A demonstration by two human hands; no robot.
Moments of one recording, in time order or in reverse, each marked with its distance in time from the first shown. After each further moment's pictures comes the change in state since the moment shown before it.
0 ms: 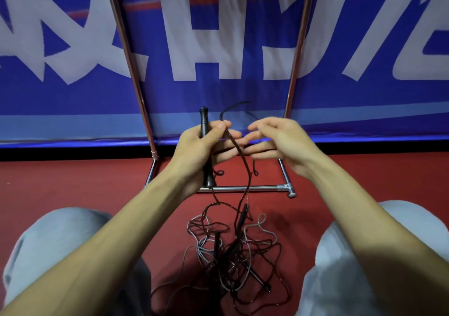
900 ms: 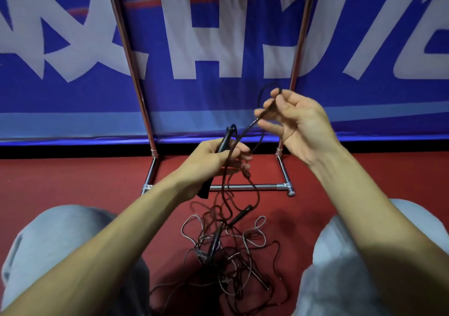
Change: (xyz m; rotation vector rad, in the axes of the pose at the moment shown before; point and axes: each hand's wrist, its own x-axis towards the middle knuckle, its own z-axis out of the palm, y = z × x) left_hand 0.002 -0.018 -0.006 0.426 -0.202 -0.133; right_hand -0.012 -0.027 -0.008 0.538 -0.027 -0.248
